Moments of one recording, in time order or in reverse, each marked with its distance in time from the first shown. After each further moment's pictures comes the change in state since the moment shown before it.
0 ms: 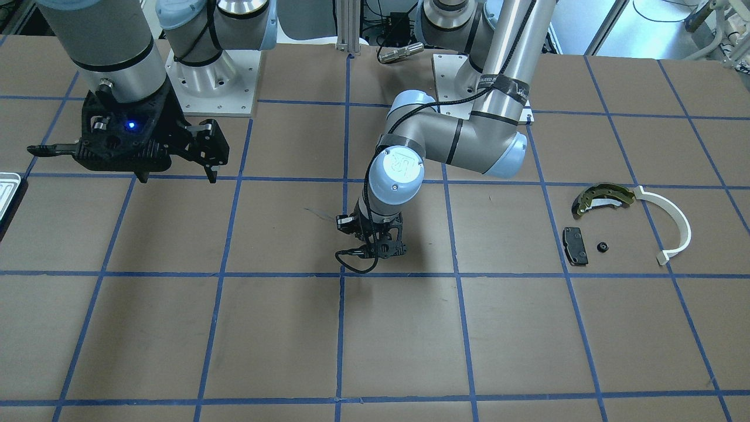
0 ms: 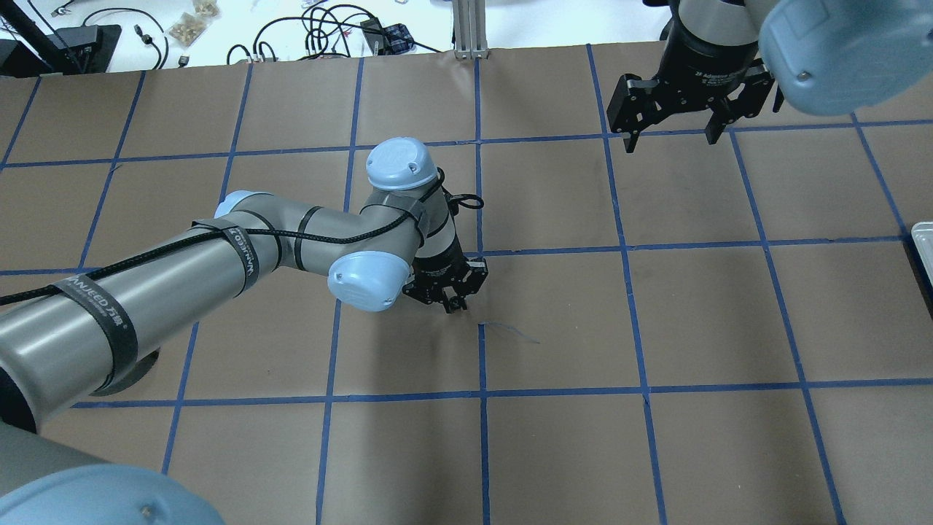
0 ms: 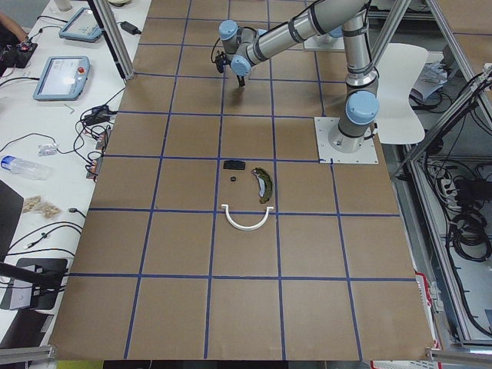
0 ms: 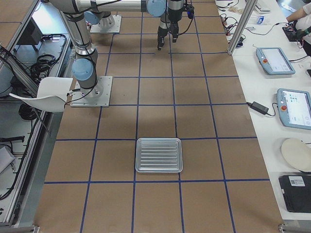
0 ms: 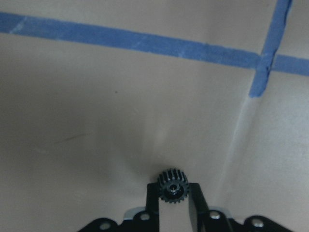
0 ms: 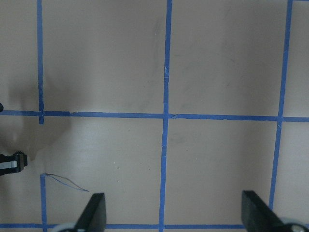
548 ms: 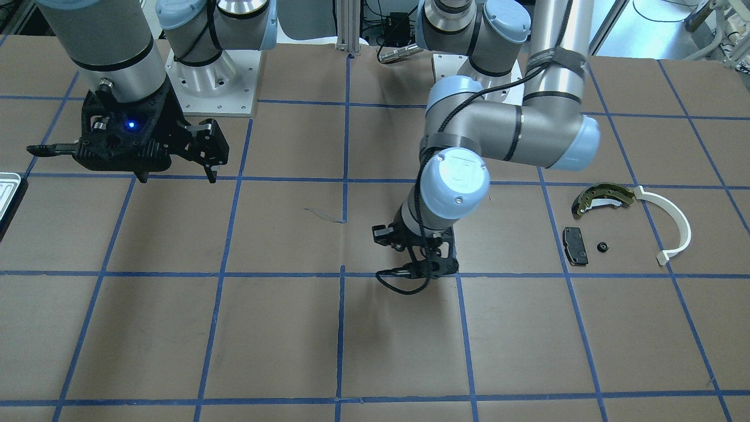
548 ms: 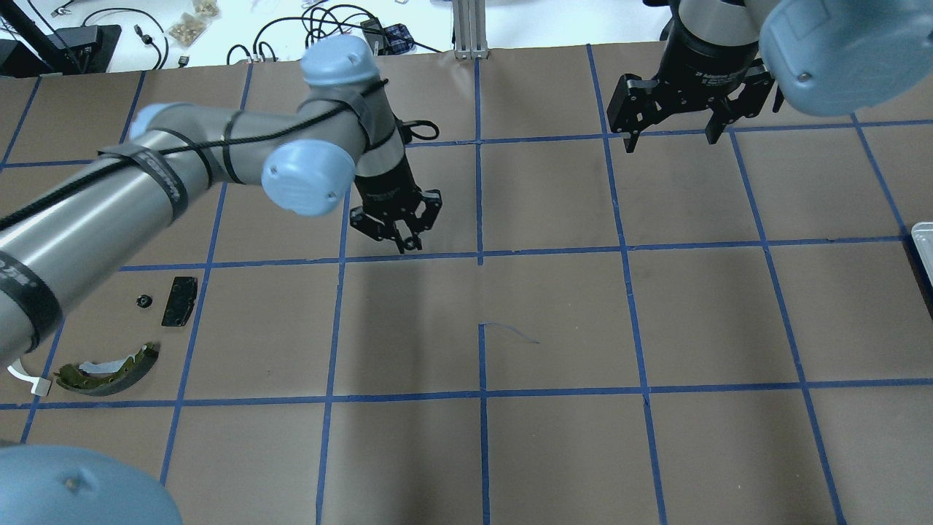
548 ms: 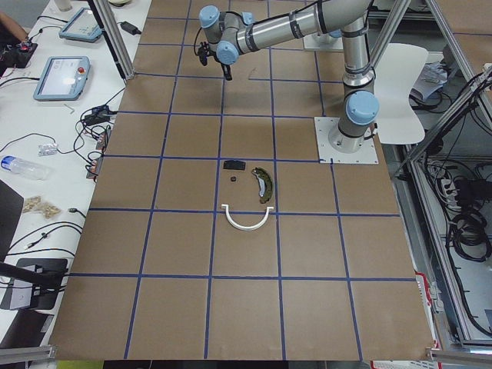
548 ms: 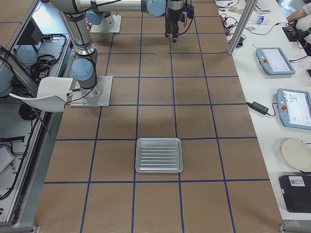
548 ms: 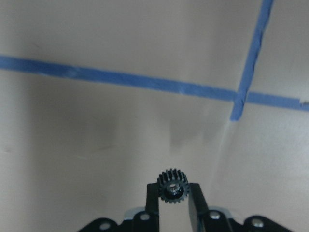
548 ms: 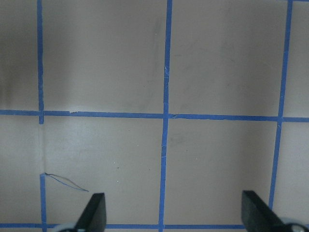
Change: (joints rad) left arm 0.172 0.042 0.262 -0.379 0.073 0.162; right arm 0.000 0.000 0.000 0.000 -0.001 -0.002
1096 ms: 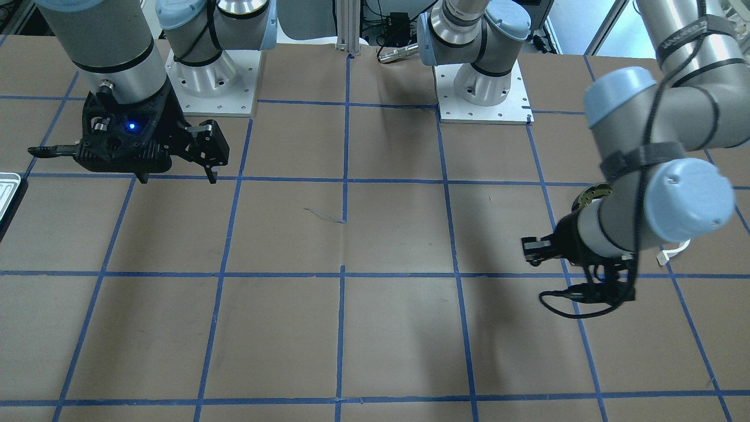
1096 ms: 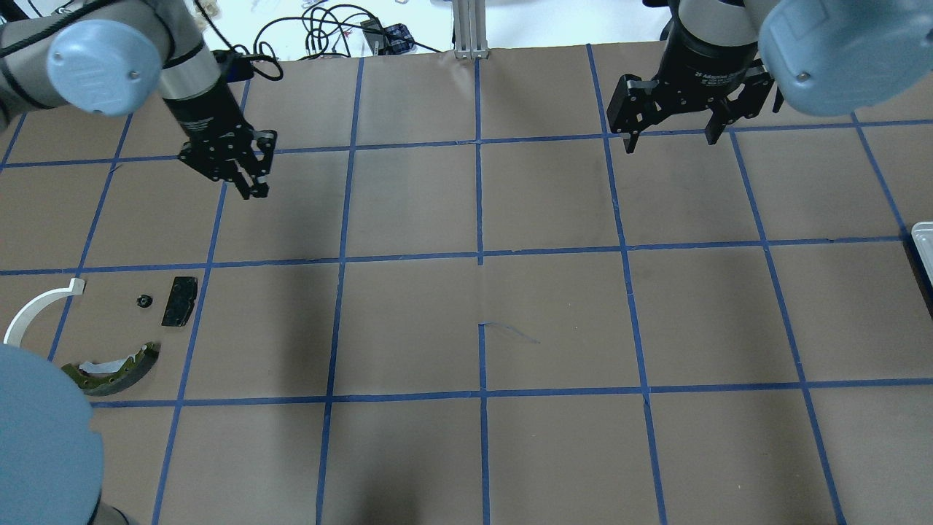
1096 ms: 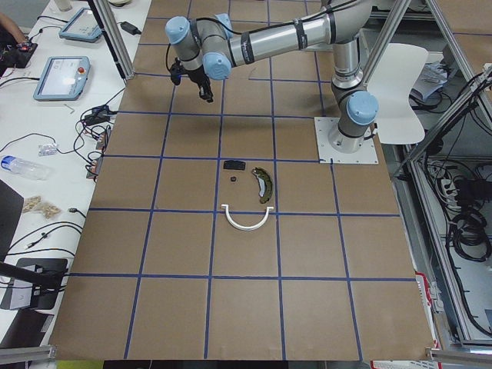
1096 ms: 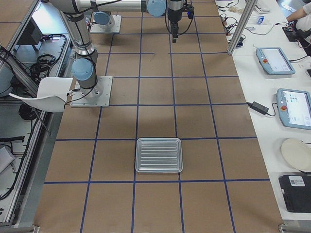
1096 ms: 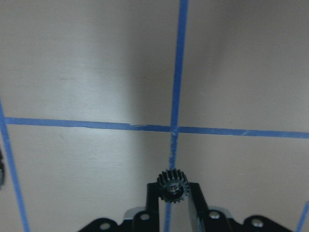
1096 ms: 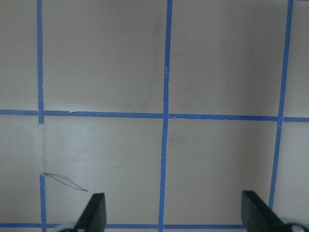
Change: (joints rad) left arm 0.341 0.018 0.124 -0.177 0.095 0.431; right arm 0.000 0.001 0.001 0.000 0.000 0.000
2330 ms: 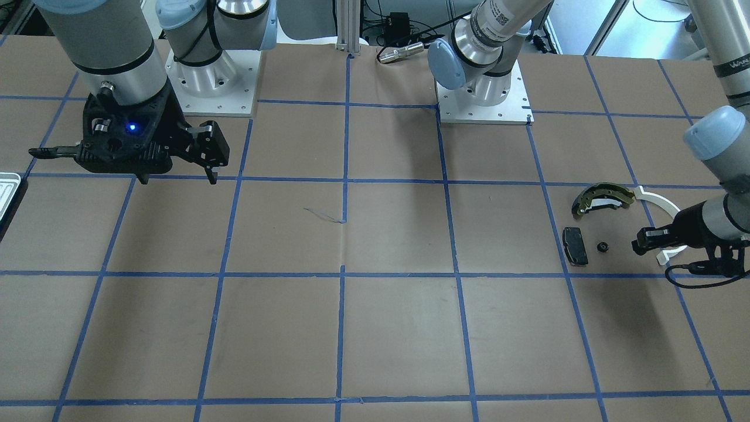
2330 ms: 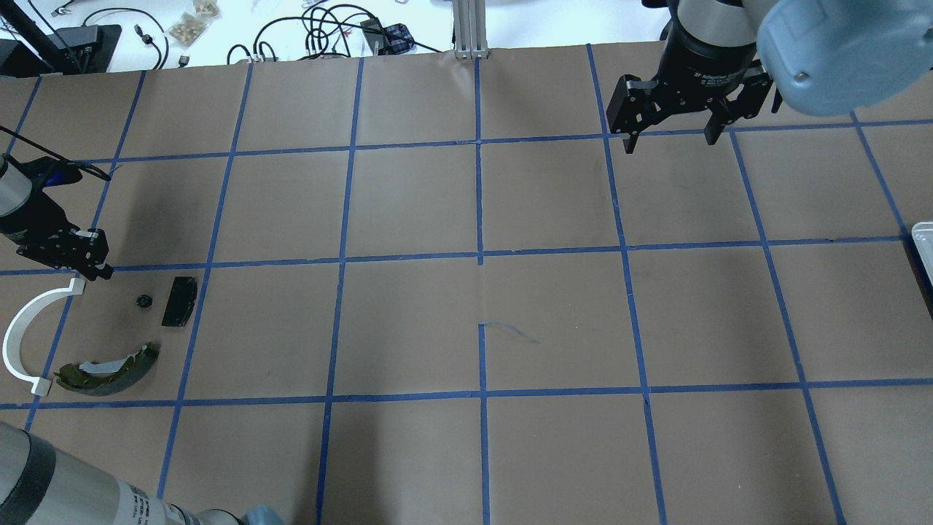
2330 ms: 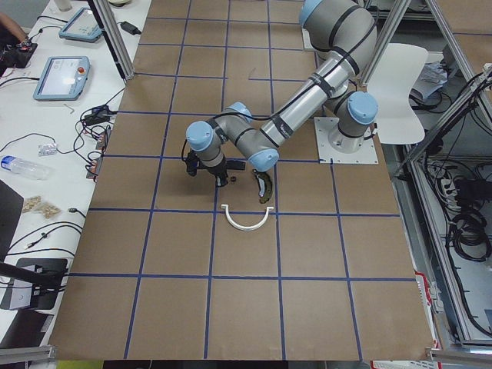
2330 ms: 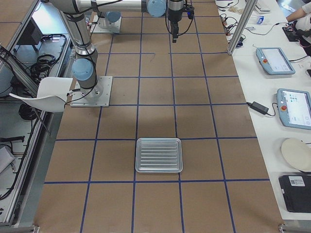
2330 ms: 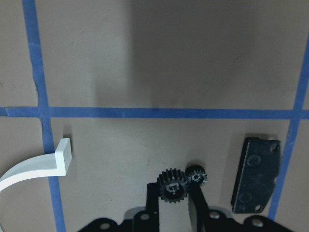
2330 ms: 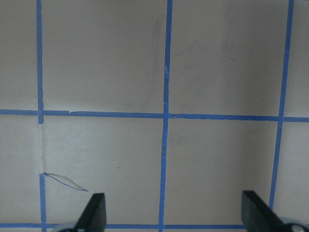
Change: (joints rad) left arm 0.446 -0.051 -0.247 0.346 0.062 0.470; right arm 0.000 0.002 0.000 -0.001 0.000 -0.001
